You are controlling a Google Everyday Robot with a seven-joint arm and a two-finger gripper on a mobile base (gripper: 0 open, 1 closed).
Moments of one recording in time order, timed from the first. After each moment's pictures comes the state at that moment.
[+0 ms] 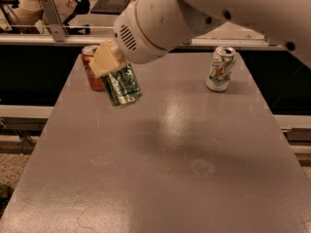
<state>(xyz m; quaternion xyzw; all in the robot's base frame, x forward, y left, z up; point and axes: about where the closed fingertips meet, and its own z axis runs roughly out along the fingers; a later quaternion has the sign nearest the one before) 0.494 0.083 0.996 -0.84 -0.36 -0.35 0.22</state>
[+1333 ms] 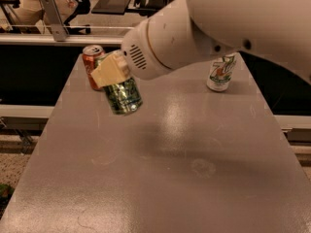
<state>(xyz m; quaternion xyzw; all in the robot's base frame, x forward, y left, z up) 0.482 0.078 0.985 -0.81 -0.38 -0.38 0.24</state>
